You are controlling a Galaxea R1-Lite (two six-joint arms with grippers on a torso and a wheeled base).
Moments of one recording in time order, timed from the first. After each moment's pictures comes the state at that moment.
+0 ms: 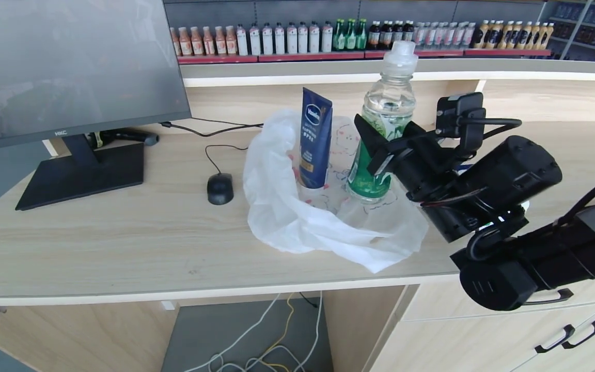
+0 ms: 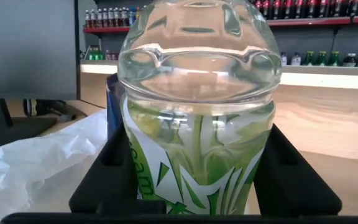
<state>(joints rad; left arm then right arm) 0.00 0.00 0.00 0.00 0.00 0.02 0.53 1.99 -0.95 -1.57 -0.02 -0.10</state>
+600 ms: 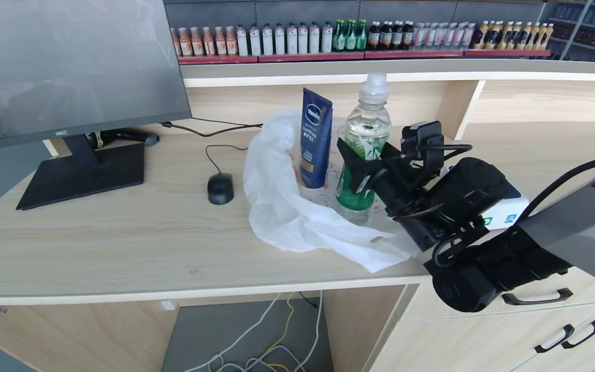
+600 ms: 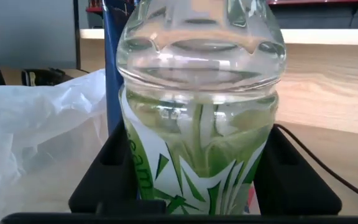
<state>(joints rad) 0.00 0.00 0.00 0.00 0.00 0.02 0.53 2.11 -1.00 -1.58 -0.02 -0.10</state>
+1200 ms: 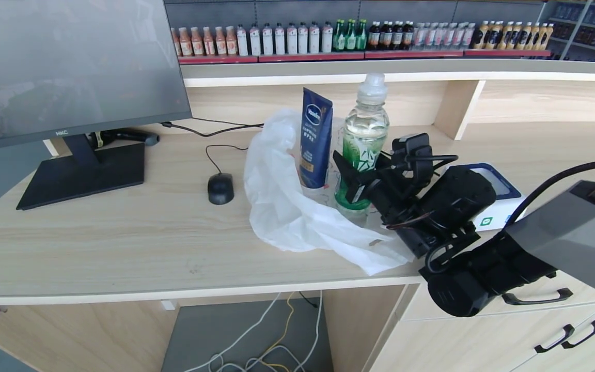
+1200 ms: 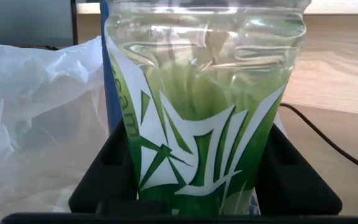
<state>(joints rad) 0.00 0.00 0.00 0.00 0.00 0.02 0.53 2.14 -0.98 -1.57 -0.02 -0.10</state>
